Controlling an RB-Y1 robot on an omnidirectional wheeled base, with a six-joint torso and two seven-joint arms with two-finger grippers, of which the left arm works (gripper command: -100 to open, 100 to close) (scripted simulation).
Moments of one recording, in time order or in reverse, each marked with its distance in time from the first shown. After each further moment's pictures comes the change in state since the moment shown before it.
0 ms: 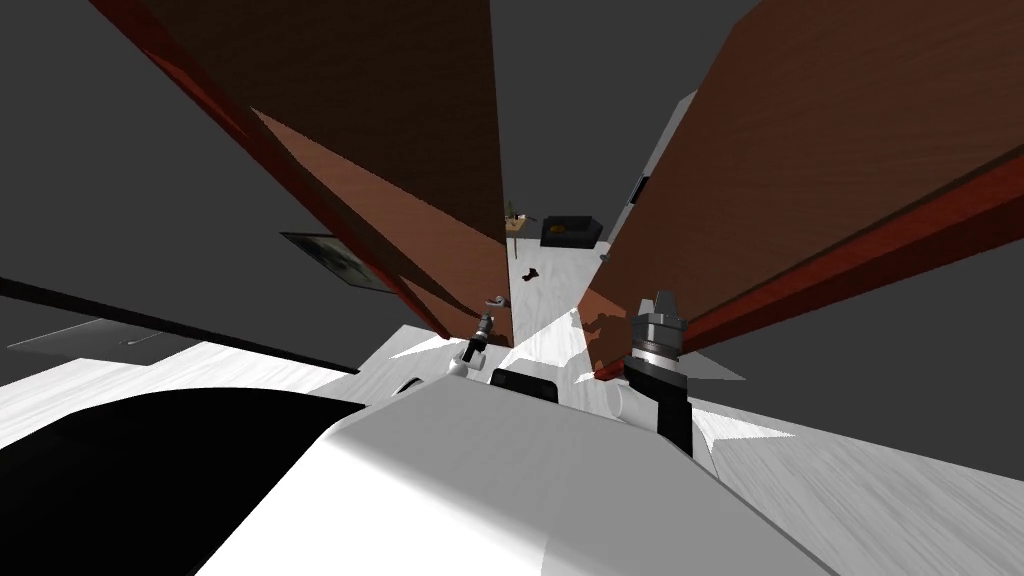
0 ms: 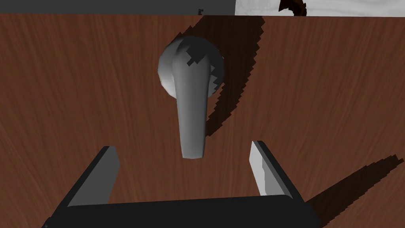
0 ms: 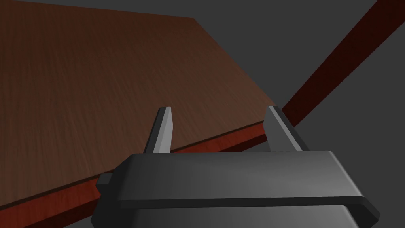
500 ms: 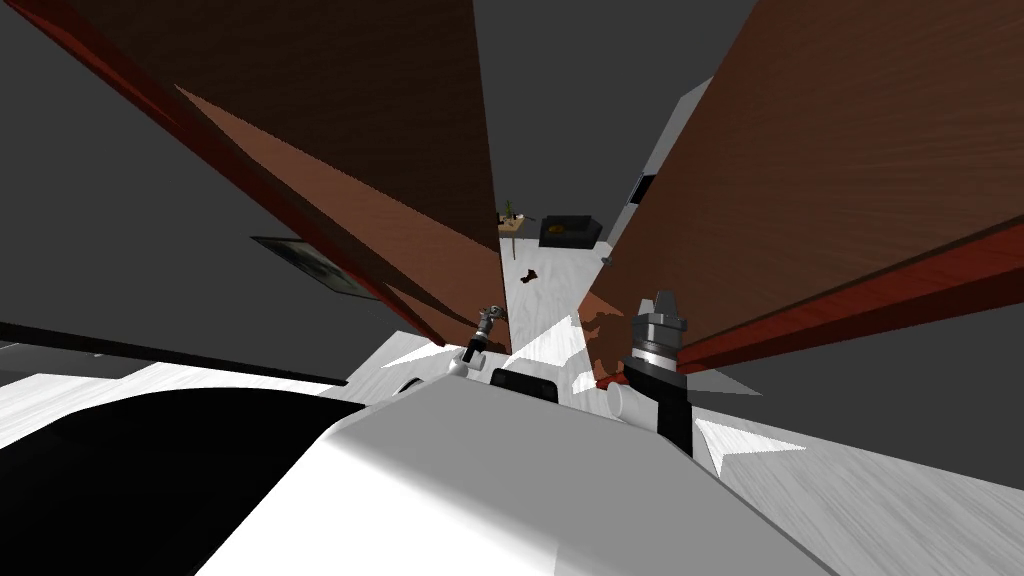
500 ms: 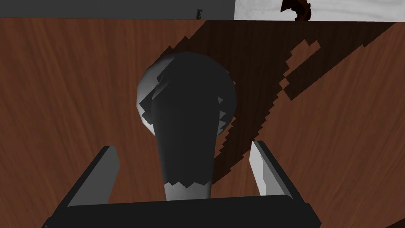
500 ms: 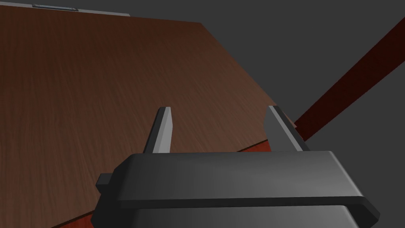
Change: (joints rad) arm -0.002 -0.004 0.009 0.010 0.003 -0.007 -0.005
